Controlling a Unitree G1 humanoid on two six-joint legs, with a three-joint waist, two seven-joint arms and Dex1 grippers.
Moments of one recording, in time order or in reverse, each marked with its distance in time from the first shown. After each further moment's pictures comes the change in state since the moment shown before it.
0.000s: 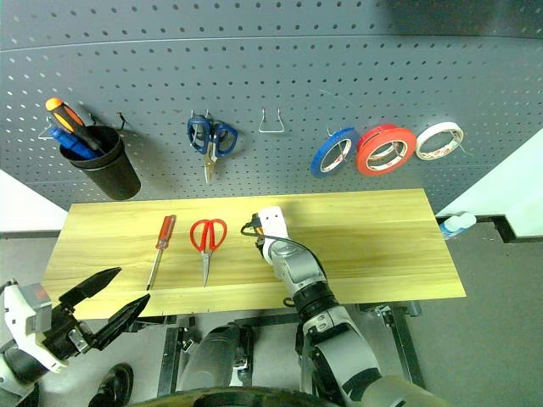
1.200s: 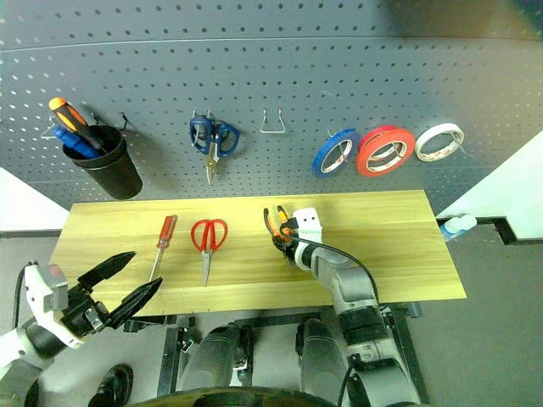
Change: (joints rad) left arm -0.189 0.024 -0.078 0.099 0.002 0.020 -0.006; right arm 0.250 -0.231 -0.143 -0.419 0.159 -0.011 0.432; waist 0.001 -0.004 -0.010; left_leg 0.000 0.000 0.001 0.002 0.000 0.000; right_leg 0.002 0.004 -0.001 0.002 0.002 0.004
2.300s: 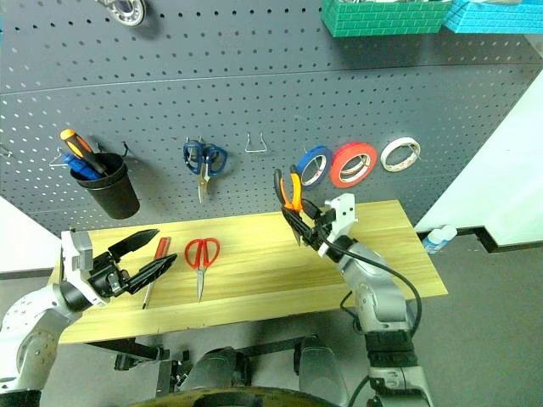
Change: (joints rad) left arm -0.342 0.041 -0.130 0.331 0.022 -0.008 -0.146; right arm 0.077 -0.057 -0.091 -0.140 0.168 -0.388 0.266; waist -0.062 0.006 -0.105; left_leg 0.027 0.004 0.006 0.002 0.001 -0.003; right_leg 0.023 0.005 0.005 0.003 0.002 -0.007
